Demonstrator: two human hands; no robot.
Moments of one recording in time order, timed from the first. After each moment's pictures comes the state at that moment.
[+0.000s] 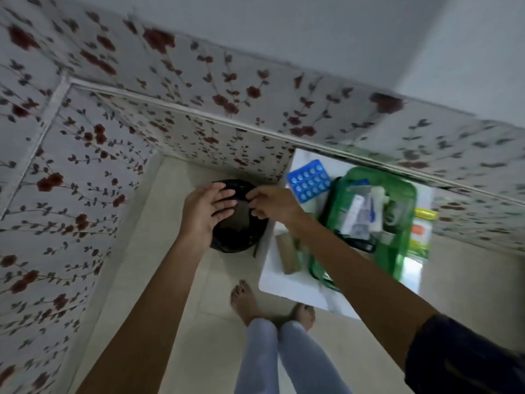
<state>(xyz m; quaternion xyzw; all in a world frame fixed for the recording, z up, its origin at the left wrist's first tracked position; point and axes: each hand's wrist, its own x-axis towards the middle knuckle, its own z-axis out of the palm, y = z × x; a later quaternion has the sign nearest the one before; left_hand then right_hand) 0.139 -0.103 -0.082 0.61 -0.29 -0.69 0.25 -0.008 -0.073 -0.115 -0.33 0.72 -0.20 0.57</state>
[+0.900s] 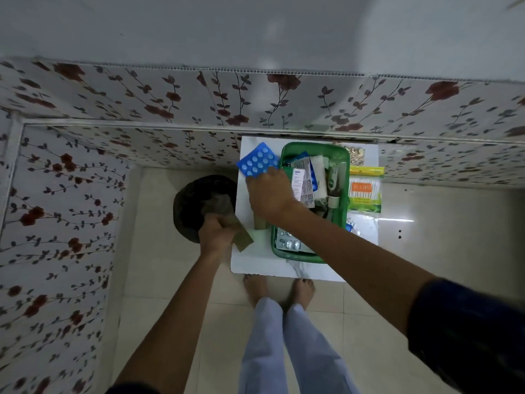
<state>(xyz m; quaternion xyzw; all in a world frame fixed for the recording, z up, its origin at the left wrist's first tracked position) 0.078 -0.018 -0.120 0.69 -0.49 -0.53 0.00 -0.072 -0.009 -0.062 -0.62 0.75 0.09 0.22</state>
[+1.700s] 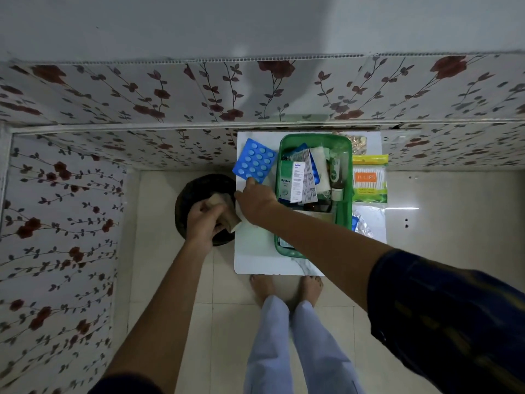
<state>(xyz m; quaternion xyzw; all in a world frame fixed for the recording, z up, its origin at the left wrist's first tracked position) 0.076 -0.051 -0.126 0.68 -0.34 -0.64 0.12 -0.049 -0.020 -0.101 -0.61 0.70 0.18 0.32</state>
